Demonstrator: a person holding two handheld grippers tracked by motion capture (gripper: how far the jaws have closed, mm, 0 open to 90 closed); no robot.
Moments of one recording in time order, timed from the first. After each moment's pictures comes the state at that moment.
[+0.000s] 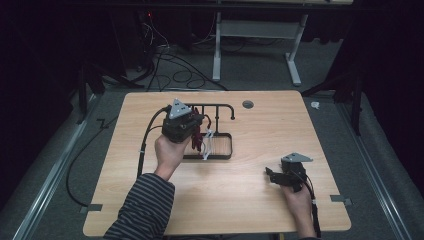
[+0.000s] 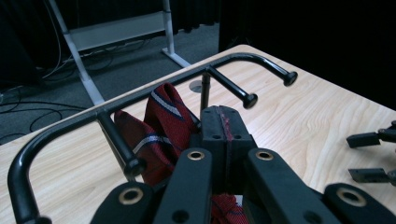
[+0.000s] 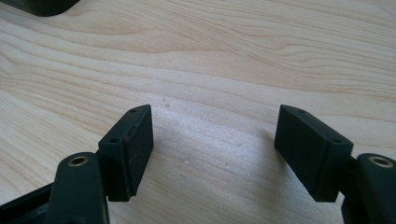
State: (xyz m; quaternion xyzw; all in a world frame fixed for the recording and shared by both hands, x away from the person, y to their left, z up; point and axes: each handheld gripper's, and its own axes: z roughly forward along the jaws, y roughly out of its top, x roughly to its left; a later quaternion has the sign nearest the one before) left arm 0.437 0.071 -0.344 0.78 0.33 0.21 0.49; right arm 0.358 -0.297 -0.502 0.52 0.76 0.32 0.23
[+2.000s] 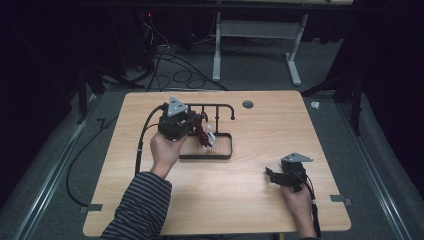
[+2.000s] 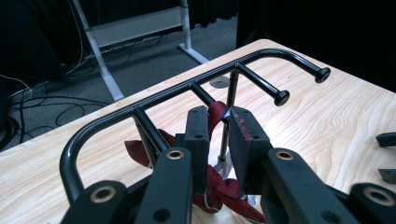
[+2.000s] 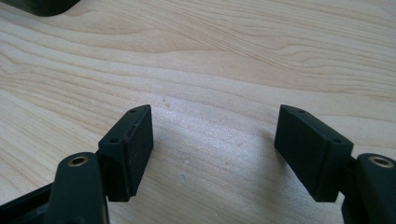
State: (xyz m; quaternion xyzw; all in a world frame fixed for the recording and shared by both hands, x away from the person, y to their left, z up) left arm 0.439 0.081 -0.342 0.78 0.35 0.23 0.47; right arm 0.358 -0.297 -0.502 0.52 0.76 0.32 0.23
